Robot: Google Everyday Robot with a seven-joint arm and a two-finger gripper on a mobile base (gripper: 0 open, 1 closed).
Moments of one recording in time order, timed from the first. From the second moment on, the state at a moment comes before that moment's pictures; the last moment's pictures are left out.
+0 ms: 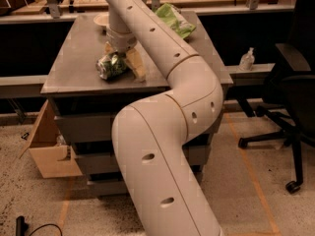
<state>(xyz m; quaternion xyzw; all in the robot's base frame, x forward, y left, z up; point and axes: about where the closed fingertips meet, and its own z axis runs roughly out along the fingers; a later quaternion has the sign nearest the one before) 0.767 0.115 0.821 -0.92 0.37 -0.02 0.11</state>
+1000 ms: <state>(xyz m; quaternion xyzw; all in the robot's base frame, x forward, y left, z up) 0.767 0.113 0.825 -0.92 0.37 -0.02 0.11</state>
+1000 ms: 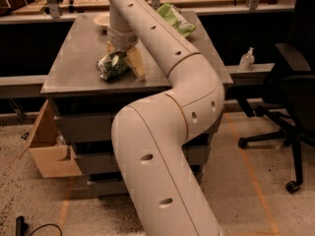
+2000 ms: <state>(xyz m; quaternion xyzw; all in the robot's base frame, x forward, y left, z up) 0.766 0.111 0.829 -0.92 0.37 -0.02 0.11</state>
